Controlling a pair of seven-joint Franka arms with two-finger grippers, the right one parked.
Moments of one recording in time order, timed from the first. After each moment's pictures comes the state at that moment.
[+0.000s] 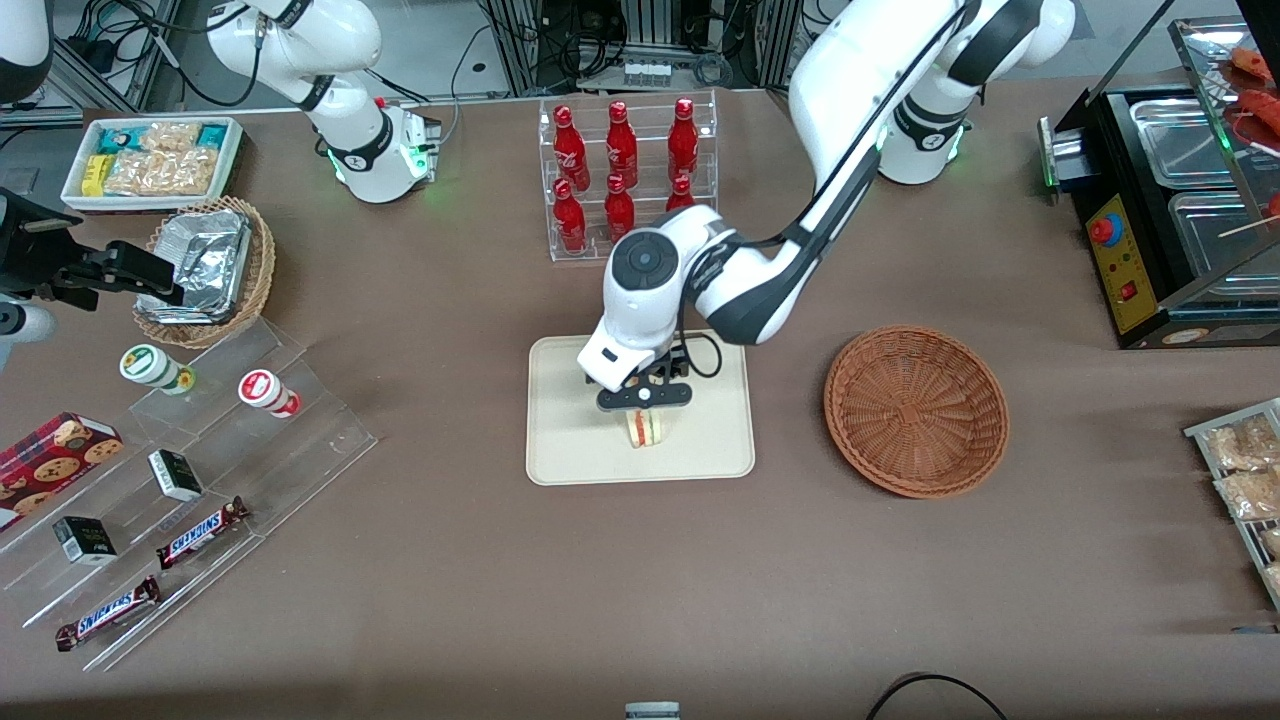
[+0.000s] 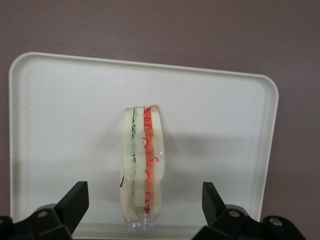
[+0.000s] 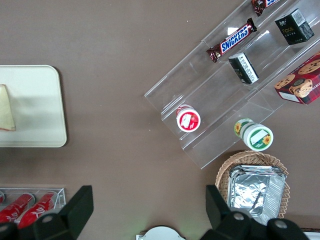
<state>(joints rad) -0.62 0.66 -0.22 -1.42 0.14 2.17 -0.99</state>
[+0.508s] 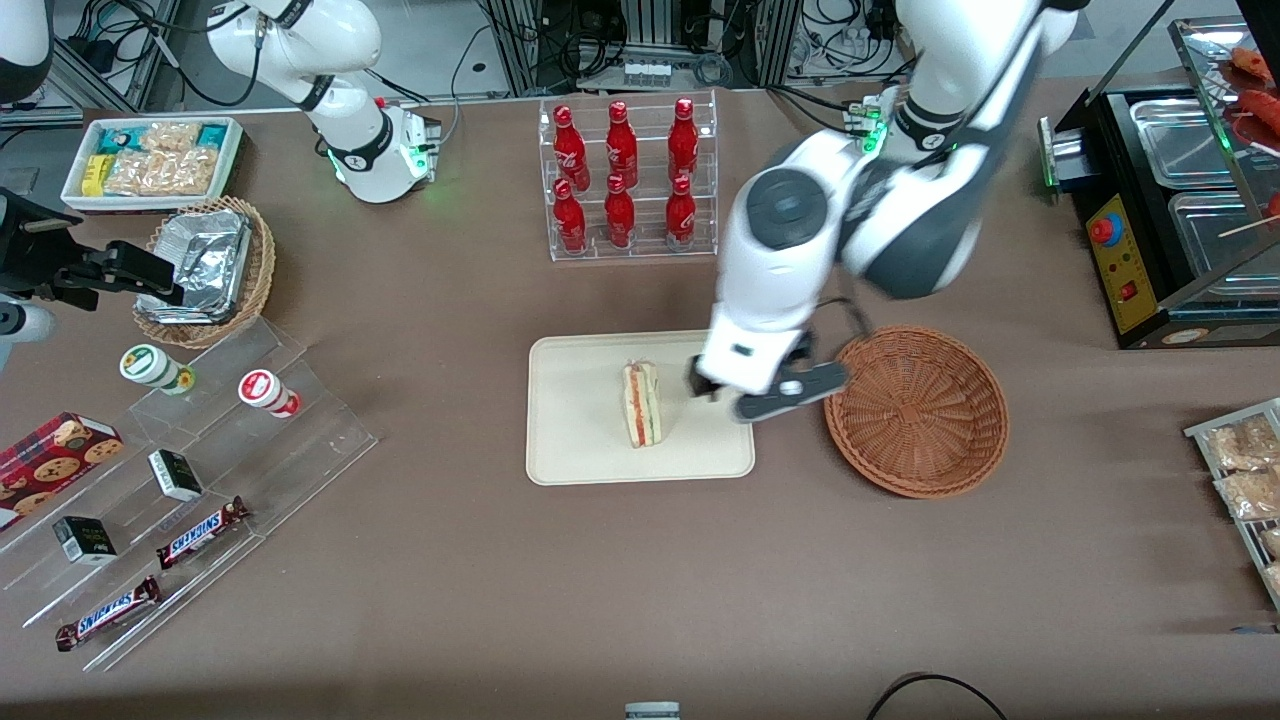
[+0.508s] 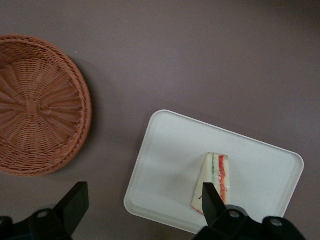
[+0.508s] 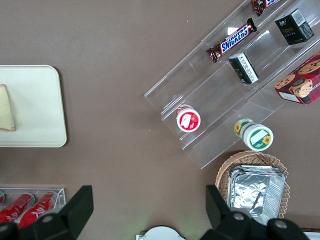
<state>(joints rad) -0.40 0.38 -0.21 -1.41 0.13 1.80 -0.98</state>
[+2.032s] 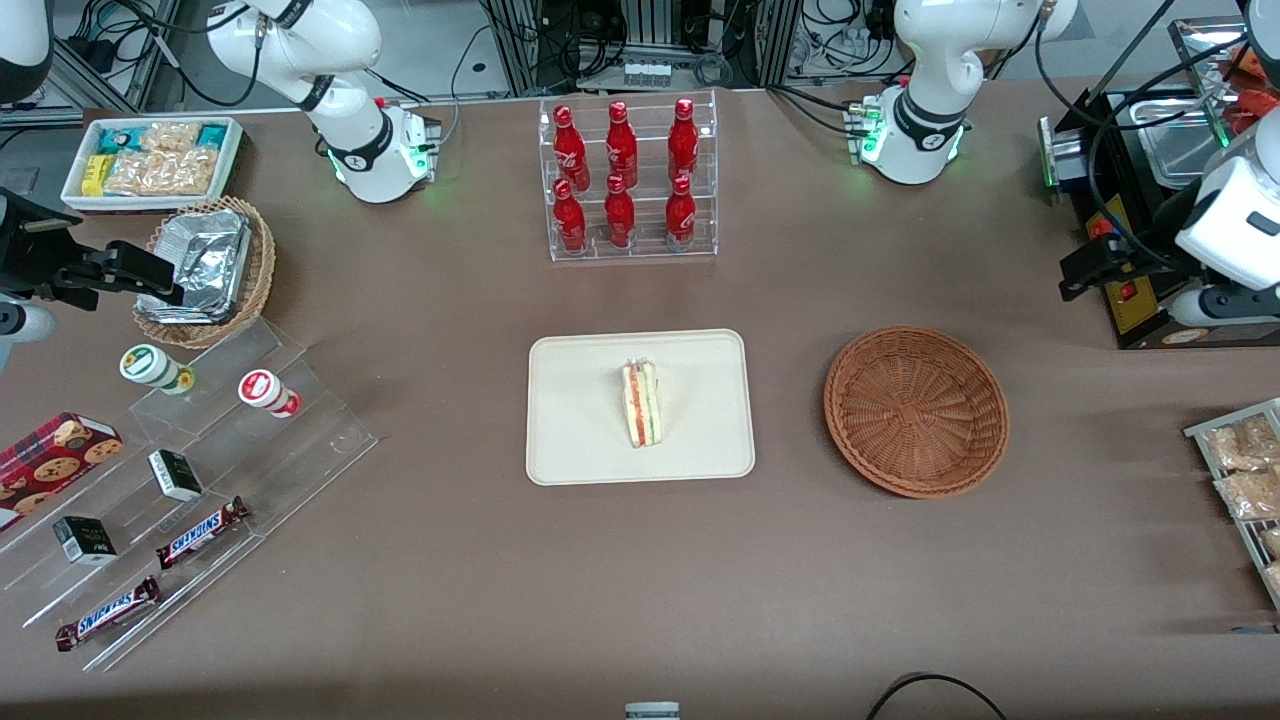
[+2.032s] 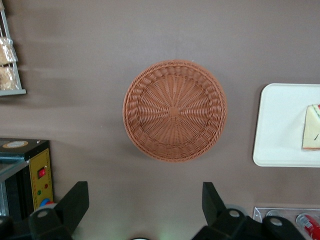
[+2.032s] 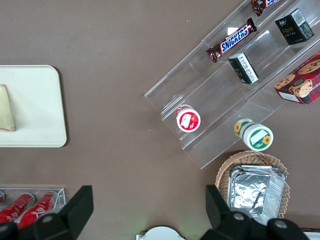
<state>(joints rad) -0.03 0.04 -0.04 -1.51 0.00 1.50 -0.12</state>
